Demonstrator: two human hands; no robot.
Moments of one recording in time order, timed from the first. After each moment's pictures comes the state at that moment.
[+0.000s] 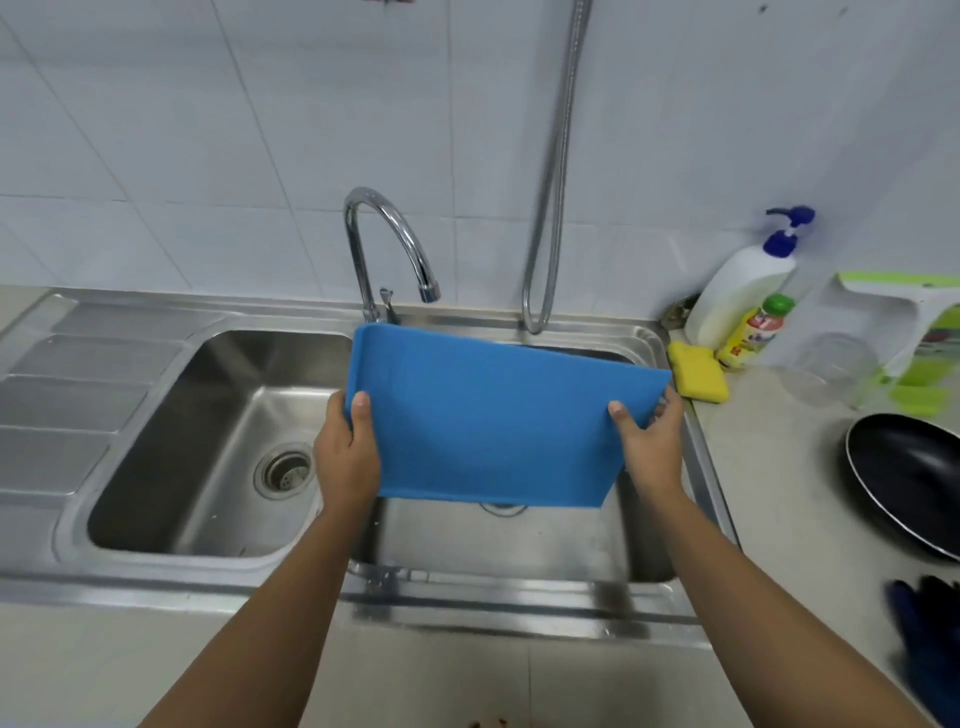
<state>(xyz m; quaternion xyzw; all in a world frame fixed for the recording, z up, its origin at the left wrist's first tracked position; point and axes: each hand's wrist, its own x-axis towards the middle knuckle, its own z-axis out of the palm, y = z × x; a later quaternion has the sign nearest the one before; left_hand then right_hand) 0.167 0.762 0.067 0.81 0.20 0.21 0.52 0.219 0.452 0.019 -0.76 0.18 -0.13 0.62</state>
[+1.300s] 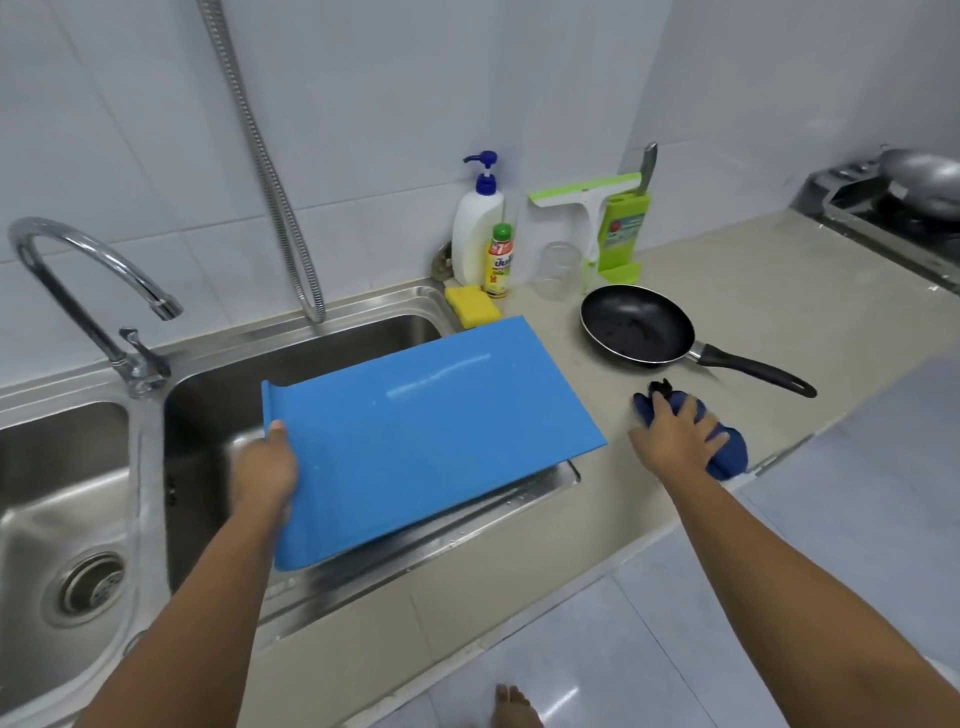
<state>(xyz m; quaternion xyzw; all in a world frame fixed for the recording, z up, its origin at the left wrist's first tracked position) 0.175 0.678 0.042 0.81 0.23 -0.08 0.53 0.008 0.269 0.033 -0.86 0.49 0.04 0.12</state>
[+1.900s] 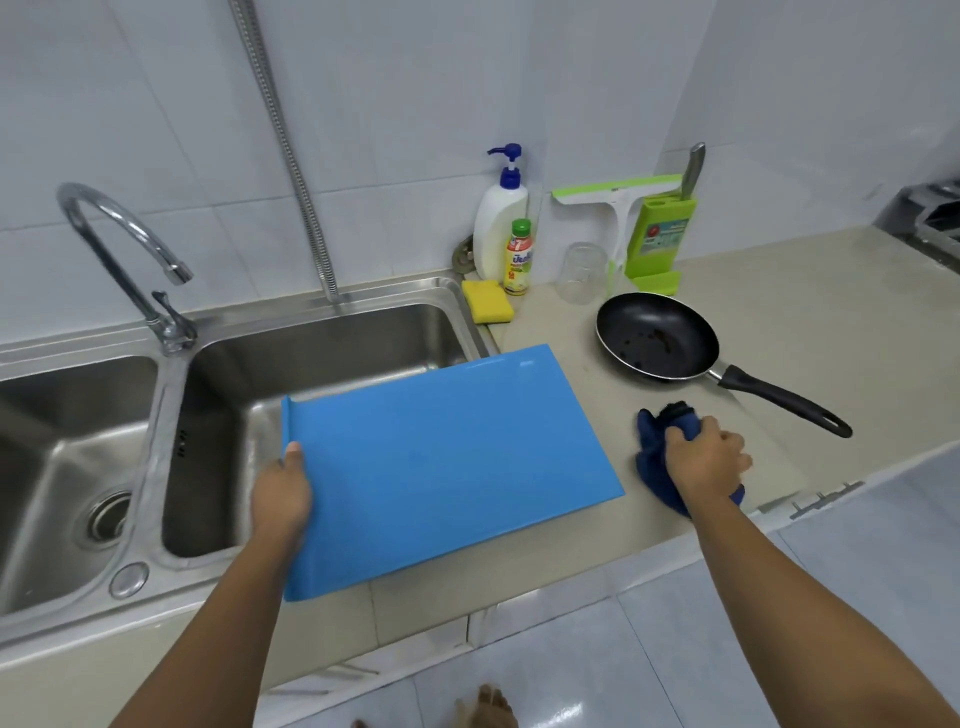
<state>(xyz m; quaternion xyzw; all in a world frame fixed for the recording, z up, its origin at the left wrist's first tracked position) 0.098 0.646 0.027 0.84 0.24 -0.03 0.49 0.002 0.211 0.015 -0.82 0.51 -0.10 0.23</state>
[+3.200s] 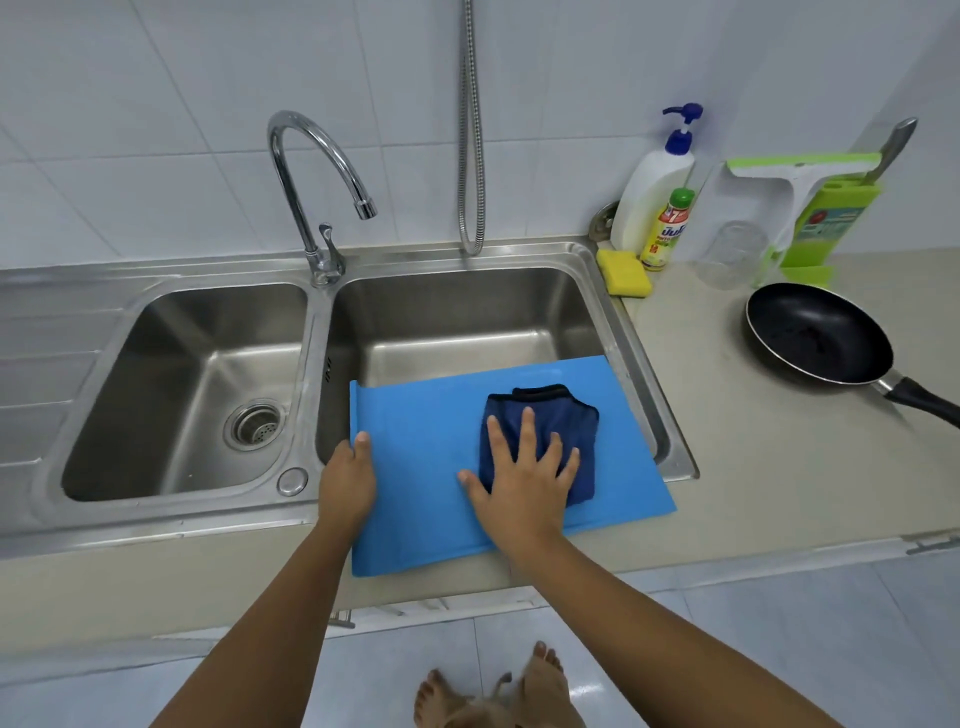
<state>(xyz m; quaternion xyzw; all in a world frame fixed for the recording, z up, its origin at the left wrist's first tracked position) 0.062 0.755 -0.008 0.85 0.22 -0.05 0.47 0.017 0.567 -0.010 -0.99 0.10 0.01 0.08</state>
